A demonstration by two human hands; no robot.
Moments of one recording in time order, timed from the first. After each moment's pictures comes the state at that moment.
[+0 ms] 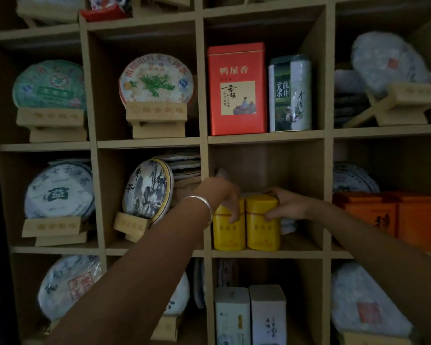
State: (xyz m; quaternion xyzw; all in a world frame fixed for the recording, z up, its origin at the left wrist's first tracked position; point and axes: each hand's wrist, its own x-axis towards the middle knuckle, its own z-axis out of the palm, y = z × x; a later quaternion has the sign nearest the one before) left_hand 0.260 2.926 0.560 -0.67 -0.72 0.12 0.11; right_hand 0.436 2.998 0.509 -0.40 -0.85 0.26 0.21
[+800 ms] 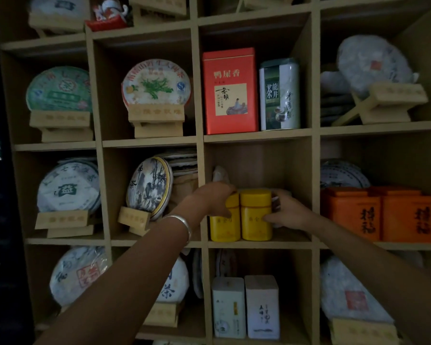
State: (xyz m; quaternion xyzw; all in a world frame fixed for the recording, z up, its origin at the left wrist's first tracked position) left_hand 0.244 2.893 0.523 -0.75 -0.63 -0.05 0.20; right_hand 0.454 2.990 0.466 -0.34 -0.81 0.35 0.33
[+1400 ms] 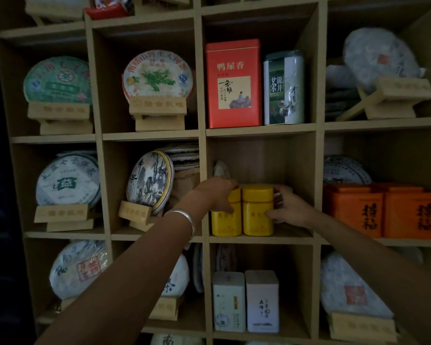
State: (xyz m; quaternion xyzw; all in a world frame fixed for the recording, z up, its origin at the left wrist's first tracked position) left_hand 0.245 2.891 0.522 -0.74 -0.63 -0.05 0.21; right_hand 0.454 2.987 0.461 -0.34 -0.80 0.33 0.36
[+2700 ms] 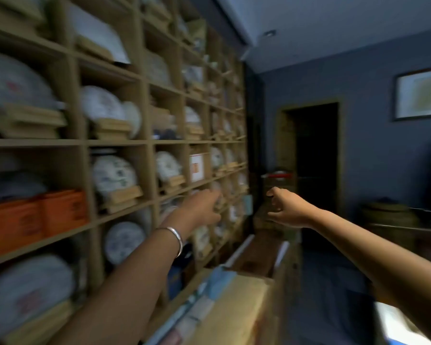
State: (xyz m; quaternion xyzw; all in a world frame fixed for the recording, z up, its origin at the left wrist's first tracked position) left_hand 0.795 2.708 0.477 -0.97 -0.14 -0.19 0.03; right_hand 0.951 2.512 0.459 -0.83 -0.49 -0.13 0.24
